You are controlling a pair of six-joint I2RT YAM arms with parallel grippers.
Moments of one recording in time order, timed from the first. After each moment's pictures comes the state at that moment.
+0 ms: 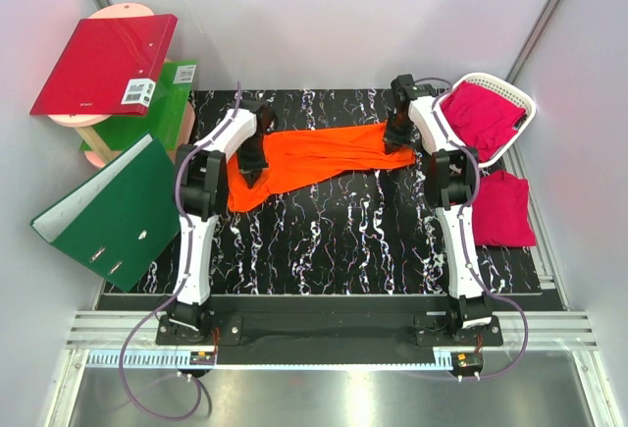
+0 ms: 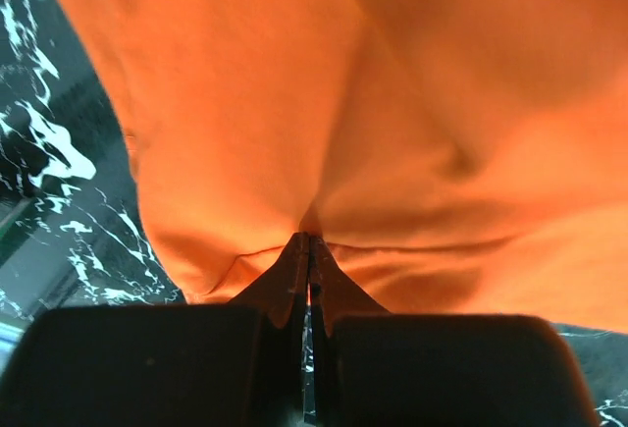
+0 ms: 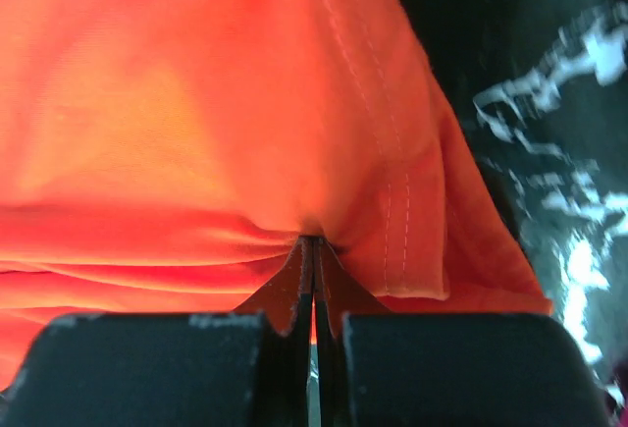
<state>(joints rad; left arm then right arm) -0.26 2.34 1.98 -1.27 -0.21 -0.53 0.18 2.66 2.53 -1.15 -0.07 0.46</state>
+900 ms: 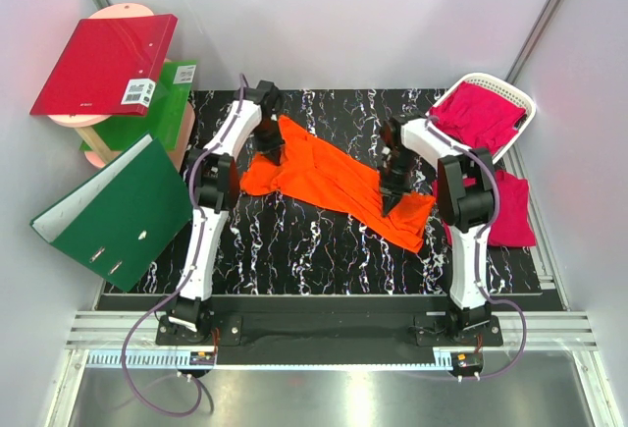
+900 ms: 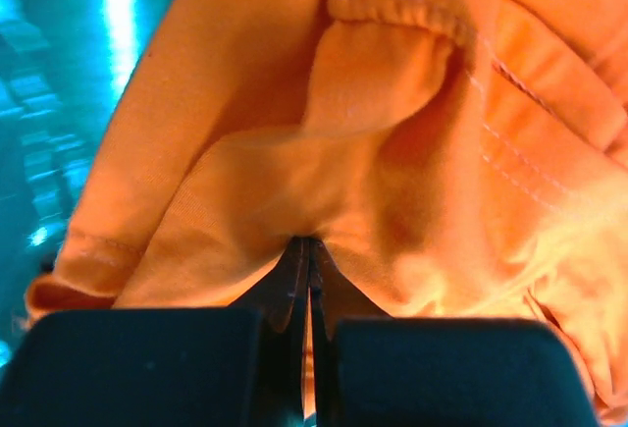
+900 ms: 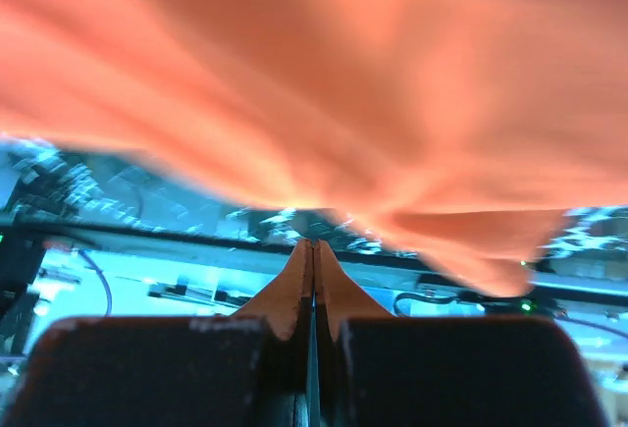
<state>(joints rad) -0.25 2.63 2.50 -1.29 0.10 -0.53 0.29 2.18 1.70 -1.33 -0.27 0.38</state>
